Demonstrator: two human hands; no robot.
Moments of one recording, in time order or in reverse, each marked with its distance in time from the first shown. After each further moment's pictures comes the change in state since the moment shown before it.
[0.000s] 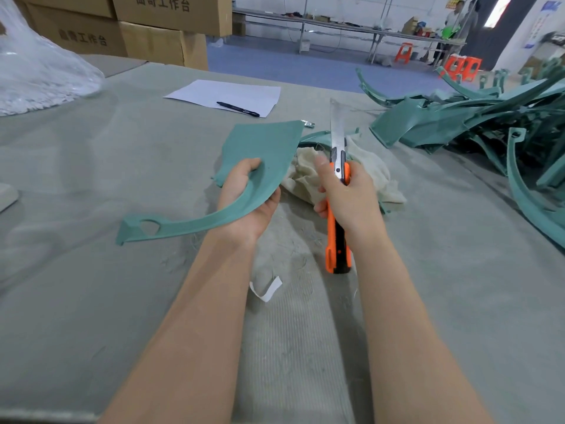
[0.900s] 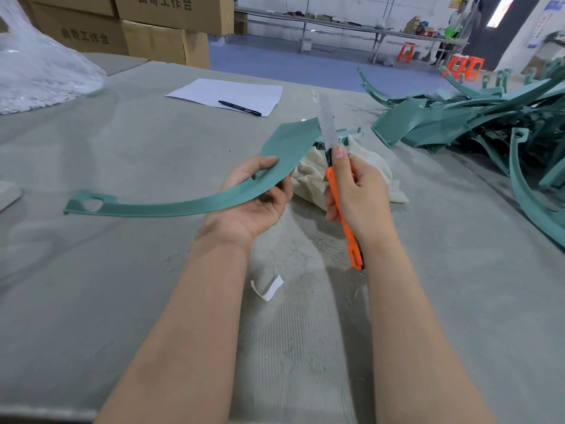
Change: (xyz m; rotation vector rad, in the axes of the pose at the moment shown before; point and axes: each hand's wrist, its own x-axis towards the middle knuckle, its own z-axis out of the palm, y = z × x) left_hand -0.001 0.011 -0.005 -0.066 -0.179 -0.359; right_hand 0.000 0.004 -0.009 -0.058 -0.030 -0.193
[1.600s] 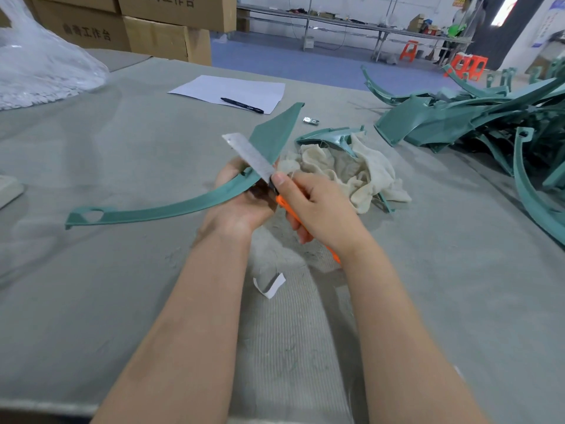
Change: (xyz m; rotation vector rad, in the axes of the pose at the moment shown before) left_hand 0.004 0.002 -0.002 -0.190 0.057 0.192; right_hand -0.017 -0.014 0.025 -0.112 -0.394 -0.074
